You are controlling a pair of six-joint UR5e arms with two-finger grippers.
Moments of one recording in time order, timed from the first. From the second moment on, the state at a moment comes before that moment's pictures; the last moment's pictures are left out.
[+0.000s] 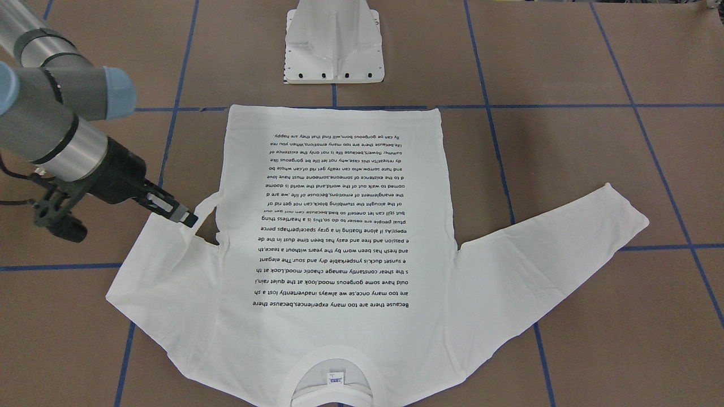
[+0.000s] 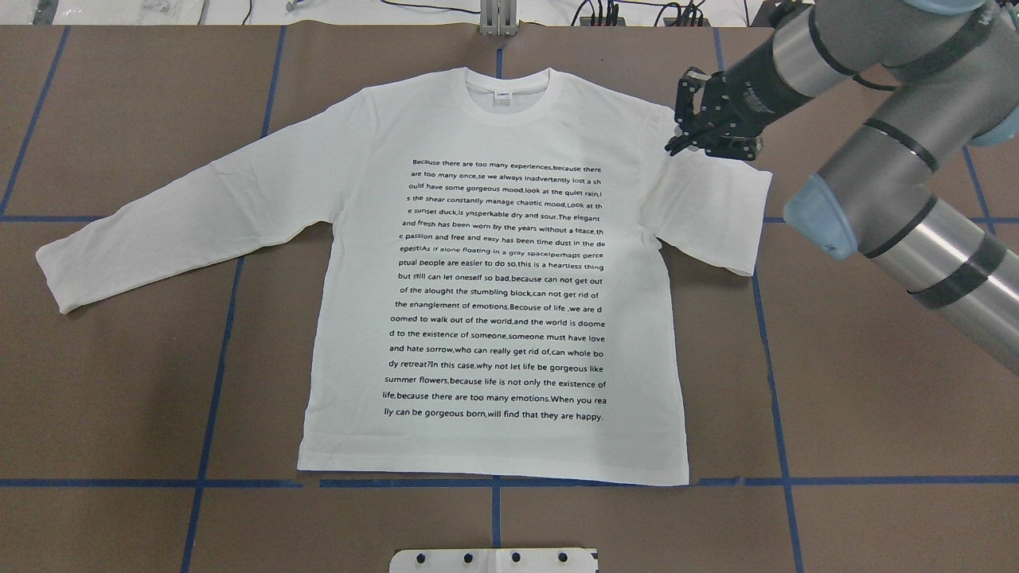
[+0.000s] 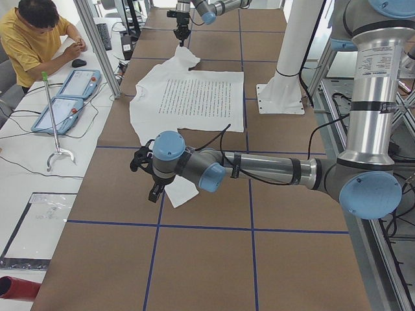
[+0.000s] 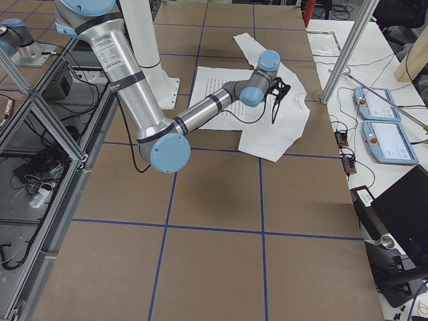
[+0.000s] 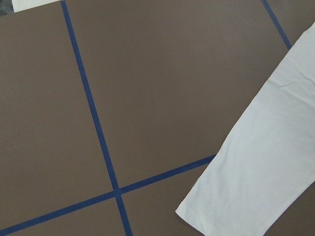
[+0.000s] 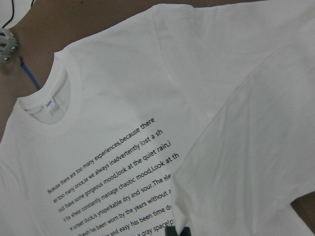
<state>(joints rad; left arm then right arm) -1.51 -1.59 -1.62 -1.98 -2.41 -0.06 0.95 -1.00 1.62 -1.16 2.28 1.76</state>
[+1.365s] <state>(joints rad) -1.51 -1.59 -1.62 -1.98 -2.41 -0.06 0.58 -0.39 1.11 -1.18 1.84 1.79</state>
